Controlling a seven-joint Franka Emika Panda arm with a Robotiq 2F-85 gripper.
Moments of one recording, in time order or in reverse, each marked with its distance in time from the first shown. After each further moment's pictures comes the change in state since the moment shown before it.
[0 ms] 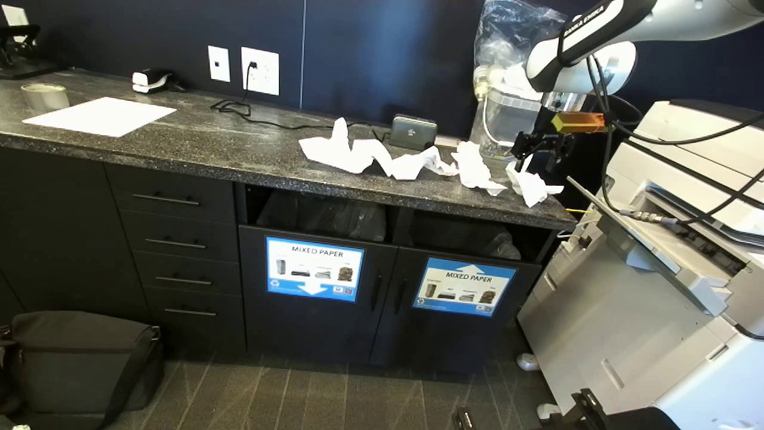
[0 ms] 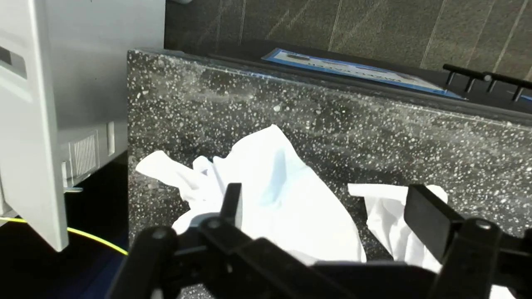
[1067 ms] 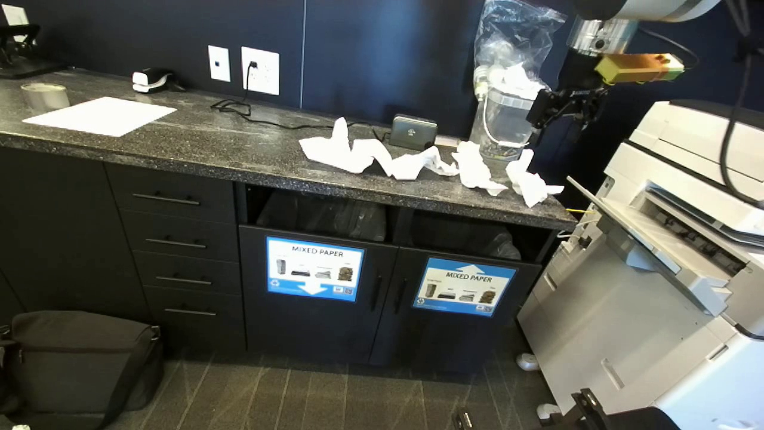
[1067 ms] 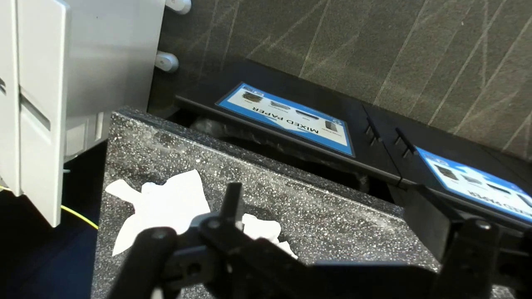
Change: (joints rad) arm 0.147 -0.602 0.000 -0.571 -0.091 -0.005 0.015
